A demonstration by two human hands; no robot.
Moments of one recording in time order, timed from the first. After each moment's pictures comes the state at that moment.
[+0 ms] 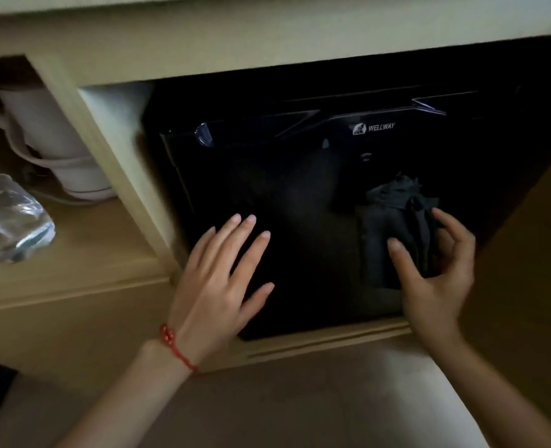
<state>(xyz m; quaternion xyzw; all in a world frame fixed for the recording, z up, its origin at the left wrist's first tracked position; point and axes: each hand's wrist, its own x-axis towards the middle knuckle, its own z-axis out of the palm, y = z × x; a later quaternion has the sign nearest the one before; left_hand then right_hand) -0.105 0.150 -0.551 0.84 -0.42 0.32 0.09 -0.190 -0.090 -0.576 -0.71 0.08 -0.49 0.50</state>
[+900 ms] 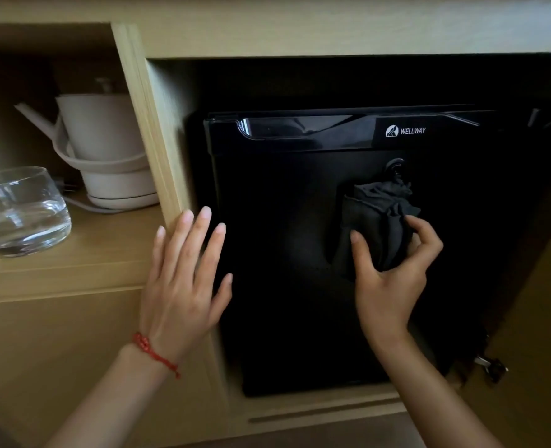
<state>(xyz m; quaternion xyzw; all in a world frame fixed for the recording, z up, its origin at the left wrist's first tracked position) -0.061 0.189 -0.593 0.79 -0.29 0.55 0.02 -0.122 -0.029 -0.589 -0.64 0.06 -0.61 0.47</state>
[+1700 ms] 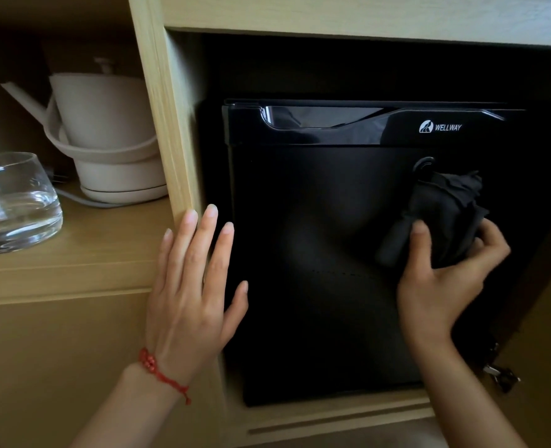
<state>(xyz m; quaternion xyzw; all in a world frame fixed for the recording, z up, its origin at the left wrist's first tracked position) -0.063 0.185 -0.599 0.78 -0.29 0.55 0.08 -0.121 -0.046 -0.580 -0.59 0.13 -0.67 0.43</state>
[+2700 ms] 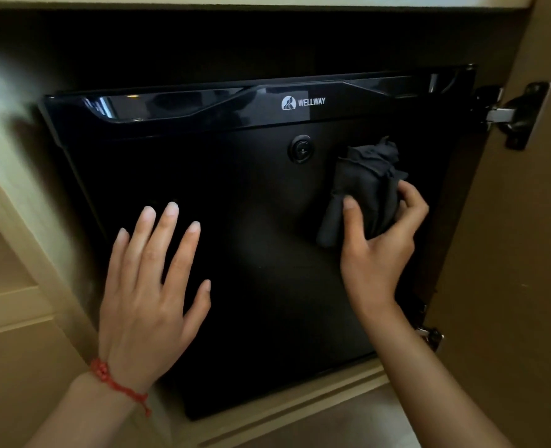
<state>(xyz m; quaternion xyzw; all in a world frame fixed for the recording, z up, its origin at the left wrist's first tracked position) -0.067 0.121 -0.598 0.77 -0.36 0.52 0.07 -0.131 -0.099 -0.585 -0.61 0.12 -0.66 0.43</state>
